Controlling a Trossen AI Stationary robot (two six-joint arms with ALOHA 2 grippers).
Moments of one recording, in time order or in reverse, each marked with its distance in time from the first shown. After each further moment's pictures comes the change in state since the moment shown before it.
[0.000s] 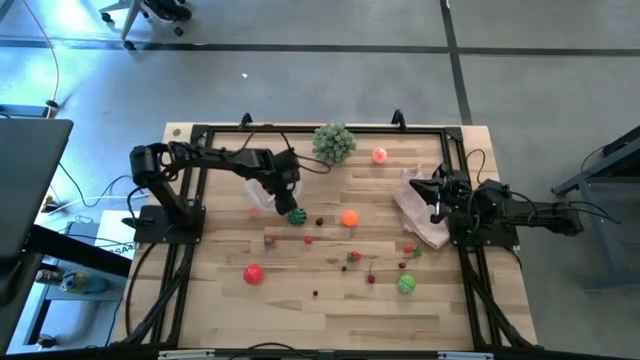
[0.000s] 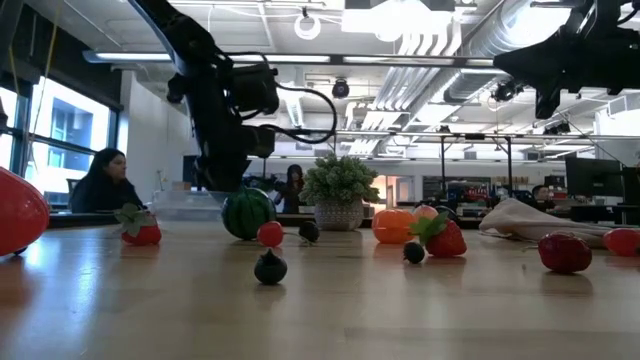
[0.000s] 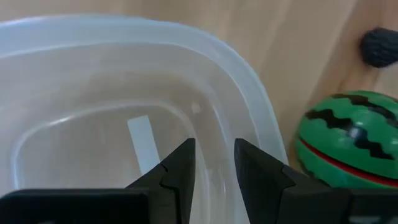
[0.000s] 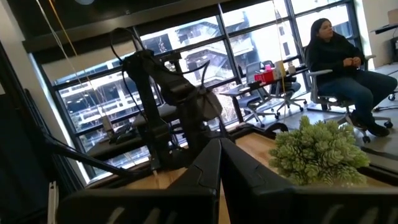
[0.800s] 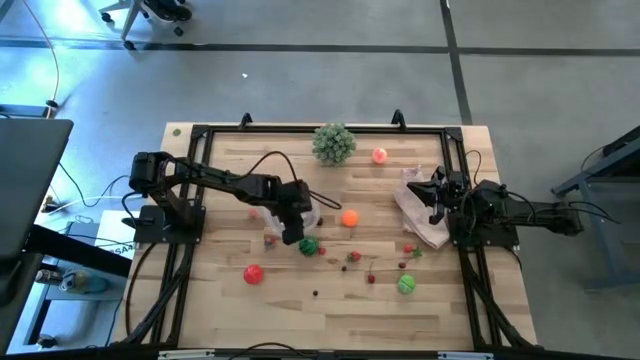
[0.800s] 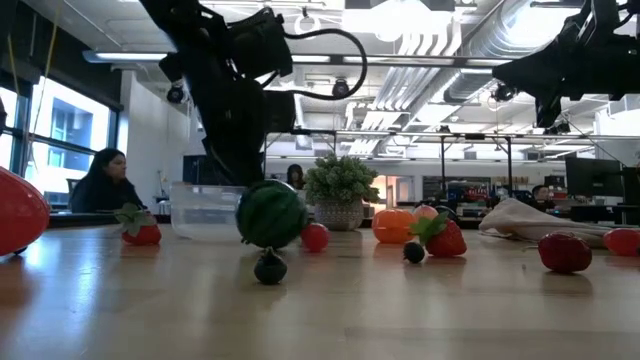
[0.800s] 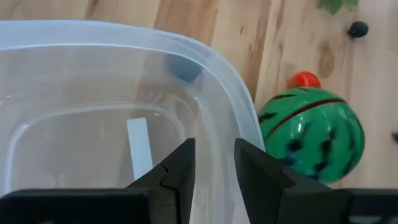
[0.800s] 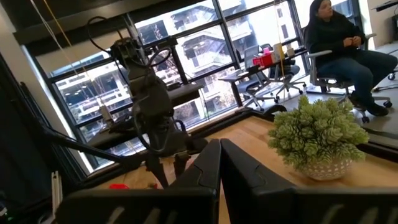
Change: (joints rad) left arm -0.269 0.000 0.000 0.176 0.046 -0.104; right arm 0.000 0.000 0.000 -0.067 -0.005 0.052
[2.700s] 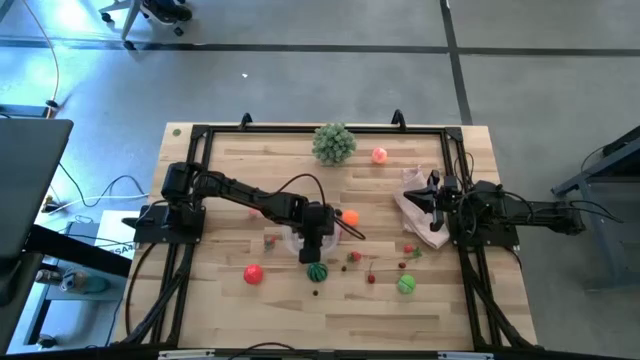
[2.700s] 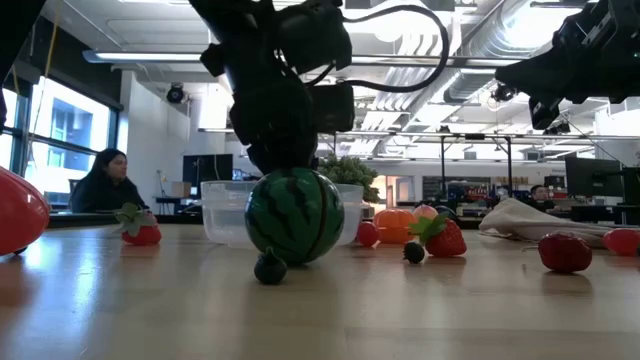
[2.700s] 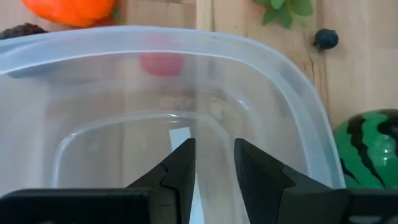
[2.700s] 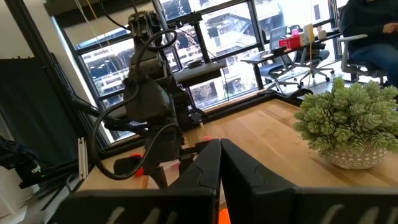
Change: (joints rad) left arm -0.157 0.262 0.289 -0.065 -0.079 0.115; right arm 0.000 0.025 0.000 -0.033 -0.131 -0.027
